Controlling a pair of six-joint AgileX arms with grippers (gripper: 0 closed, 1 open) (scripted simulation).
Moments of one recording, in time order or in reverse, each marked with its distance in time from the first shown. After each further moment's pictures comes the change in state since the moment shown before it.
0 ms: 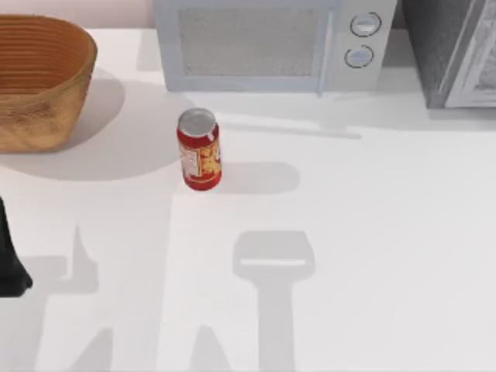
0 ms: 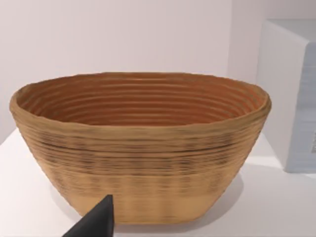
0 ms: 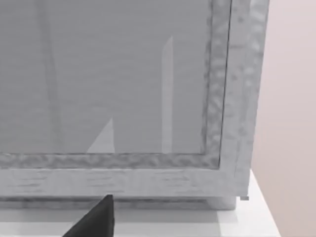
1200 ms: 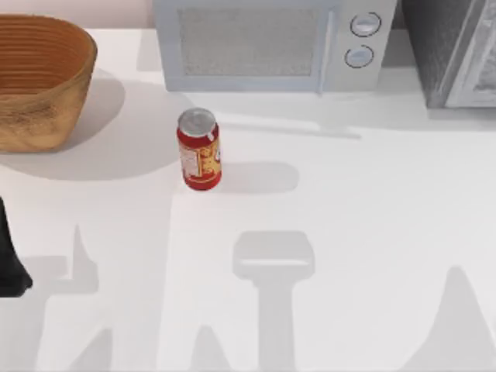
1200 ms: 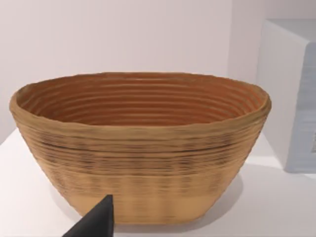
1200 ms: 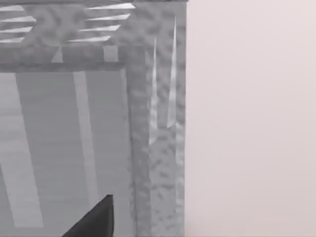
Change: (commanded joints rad) left arm 0.000 0.000 0.000 0.000 0.000 0.000; right arm -0.030 -0.109 0.881 -1.017 -0.032 -0.005
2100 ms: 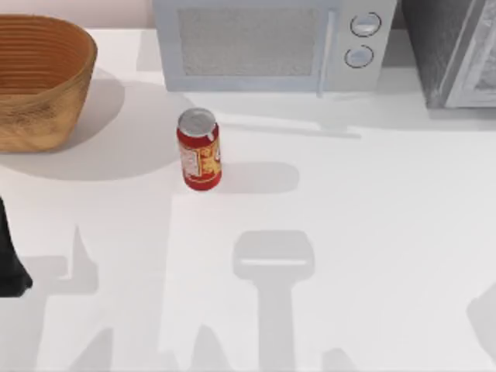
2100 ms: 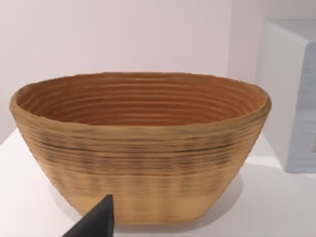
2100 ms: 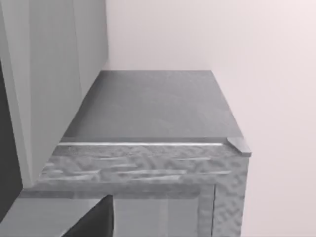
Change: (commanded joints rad) left arm 0.000 0.000 0.000 0.000 0.000 0.000; right arm 0.010 -0.099 0.496 -0.570 0.010 0.005
